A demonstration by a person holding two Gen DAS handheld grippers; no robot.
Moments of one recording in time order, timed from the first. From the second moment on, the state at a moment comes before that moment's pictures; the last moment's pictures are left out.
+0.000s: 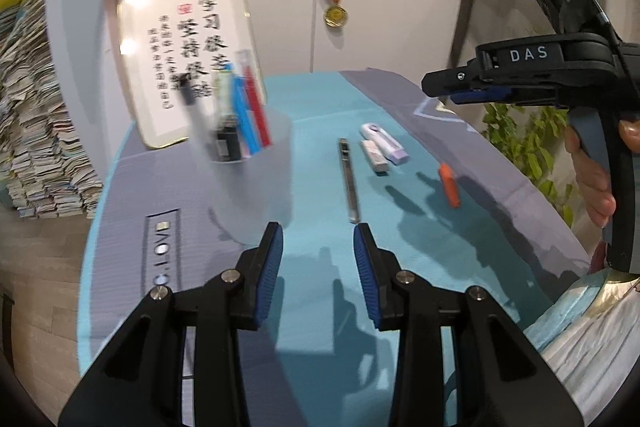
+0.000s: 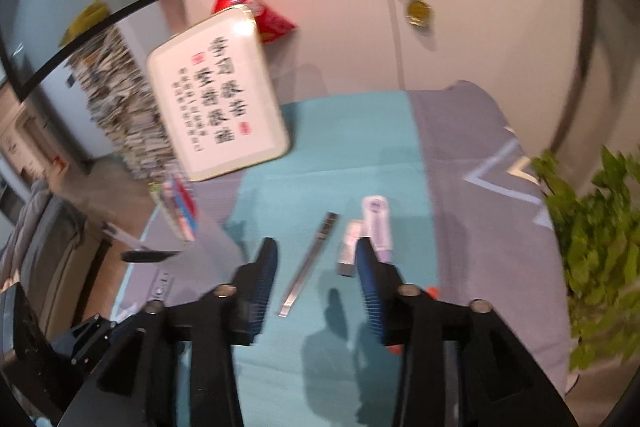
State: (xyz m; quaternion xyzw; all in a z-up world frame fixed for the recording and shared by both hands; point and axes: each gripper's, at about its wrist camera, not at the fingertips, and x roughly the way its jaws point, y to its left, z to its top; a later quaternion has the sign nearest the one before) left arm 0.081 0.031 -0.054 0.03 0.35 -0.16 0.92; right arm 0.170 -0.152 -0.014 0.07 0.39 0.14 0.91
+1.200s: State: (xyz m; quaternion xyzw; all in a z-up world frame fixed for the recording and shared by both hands) left arm 0.191 -0.042 -0.107 0.07 0.43 -0.14 0.89; right arm 0.184 -0.226 -0.079 0.08 0.46 0.06 0.88
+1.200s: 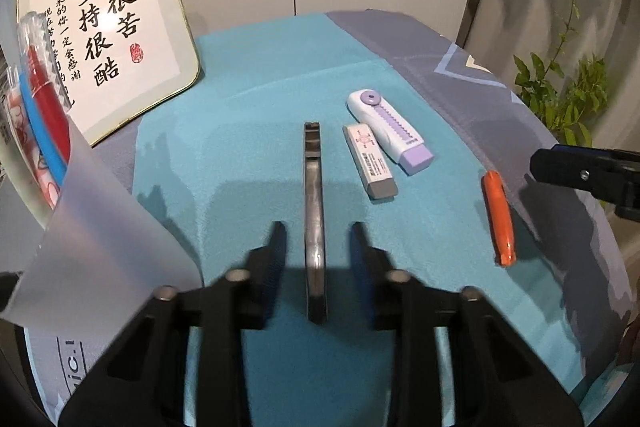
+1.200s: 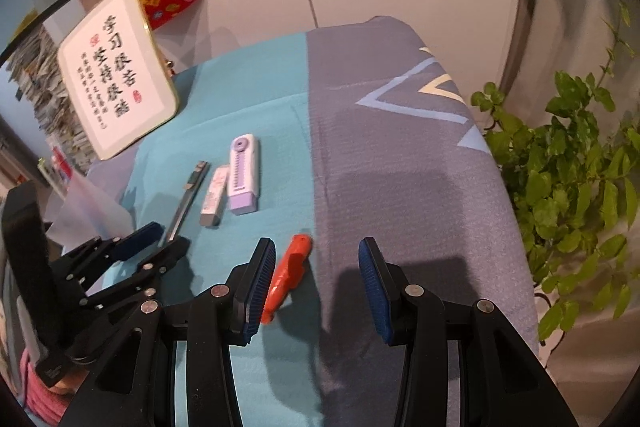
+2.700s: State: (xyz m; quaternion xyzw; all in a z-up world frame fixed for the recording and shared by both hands) left arm 0.162 -0.040 -0.106 0.06 0.45 -0.18 0.87; right arm 0.197 -0.221 -0.108 0.16 0.54 0.06 0.83
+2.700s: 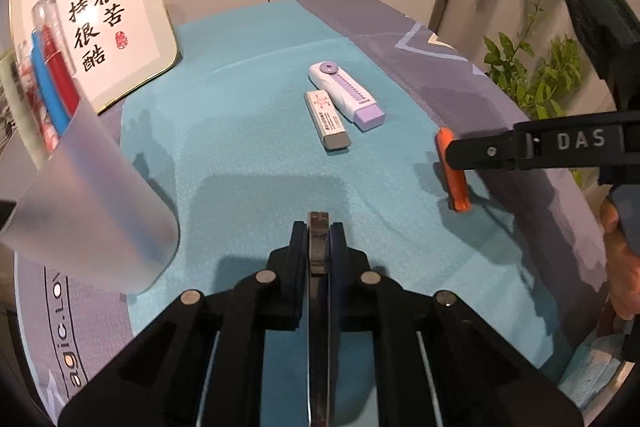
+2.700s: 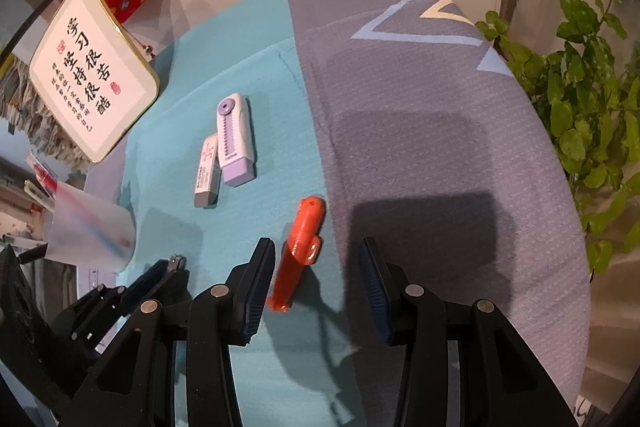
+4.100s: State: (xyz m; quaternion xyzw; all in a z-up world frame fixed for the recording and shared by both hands) left arm 0.088 0.008 -0.027 0.02 0.33 -0.19 0.92; right arm 0.149 -0.165 -0.029 0.07 0.37 0.14 0.92
